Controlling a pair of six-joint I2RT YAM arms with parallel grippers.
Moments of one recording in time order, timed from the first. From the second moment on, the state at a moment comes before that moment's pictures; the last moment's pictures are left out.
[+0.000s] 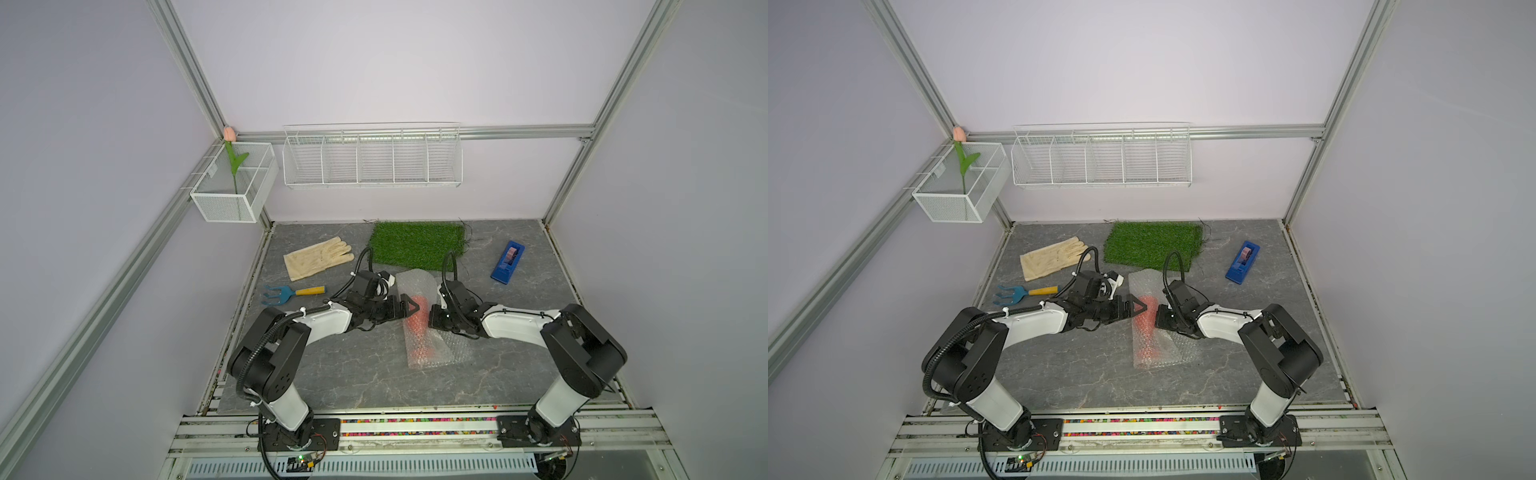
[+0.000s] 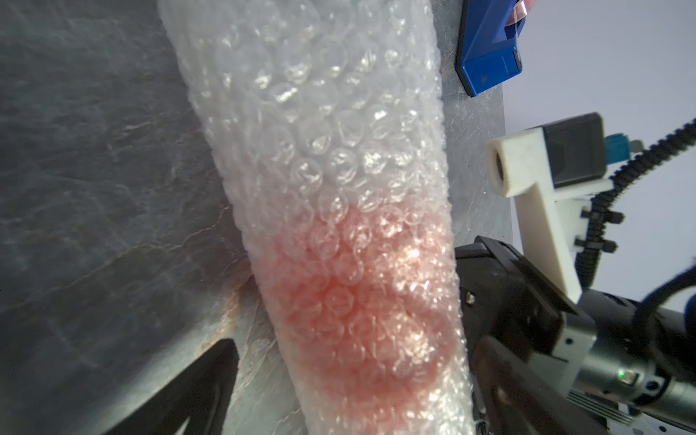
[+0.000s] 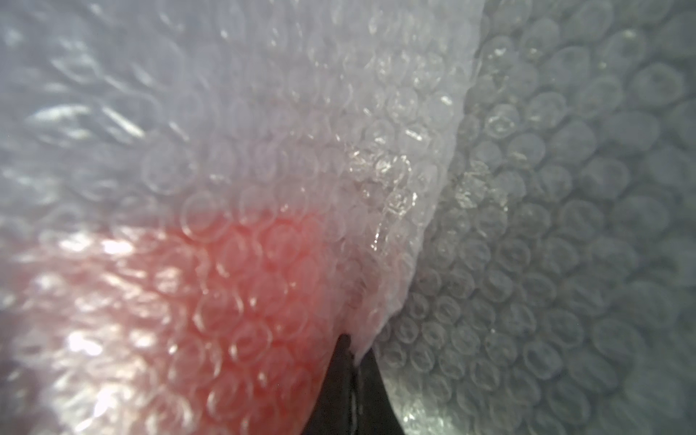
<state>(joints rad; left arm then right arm) -0.58 1.67 0.81 0.10 0.56 -0.67 0.66 1.69 0.81 -0.06 -0.16 0.78</state>
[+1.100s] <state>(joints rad) -0.58 1.71 0.87 0.03 0.55 -0.67 0.71 1.73 0.83 -0.01 -0.14 0.81</state>
